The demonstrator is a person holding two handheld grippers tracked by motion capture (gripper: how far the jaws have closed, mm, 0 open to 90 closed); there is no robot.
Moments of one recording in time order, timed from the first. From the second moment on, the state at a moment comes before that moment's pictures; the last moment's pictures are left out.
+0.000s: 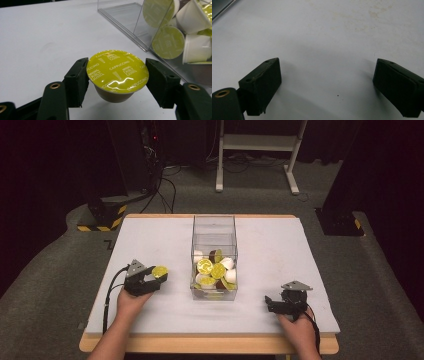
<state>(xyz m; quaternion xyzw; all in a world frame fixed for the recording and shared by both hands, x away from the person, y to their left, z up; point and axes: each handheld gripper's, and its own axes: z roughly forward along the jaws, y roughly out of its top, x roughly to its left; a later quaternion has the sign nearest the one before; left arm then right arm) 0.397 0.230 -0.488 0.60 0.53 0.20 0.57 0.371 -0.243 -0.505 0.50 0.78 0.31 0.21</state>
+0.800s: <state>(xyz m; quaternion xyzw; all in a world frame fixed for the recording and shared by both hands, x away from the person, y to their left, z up) 0.442 0.232 -0.504 0.58 0.57 0.21 0.54 0.371 -0.243 -0.505 0.50 0.78 0.31 0.21</state>
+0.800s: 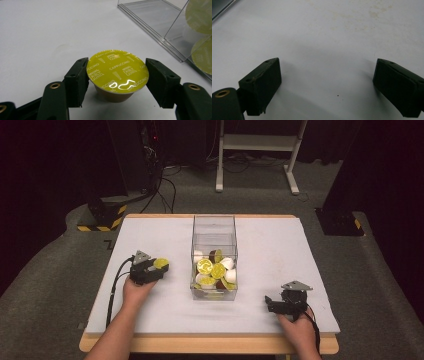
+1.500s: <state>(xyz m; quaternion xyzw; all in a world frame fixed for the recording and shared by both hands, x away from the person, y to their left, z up) 0.458 0.226 -0.499 0.60 0.57 0.23 0.51 0.371 -0.244 -0.505 0.50 0.78 0.31 0.21</state>
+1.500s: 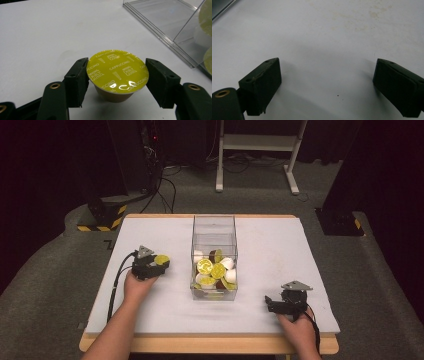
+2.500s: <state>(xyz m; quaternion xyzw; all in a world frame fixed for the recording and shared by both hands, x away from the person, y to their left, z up) 0.451 0.233 -0.495 0.59 0.58 0.21 0.52 0.371 -0.244 -0.505 0.50 0.78 0.31 0.21</state>
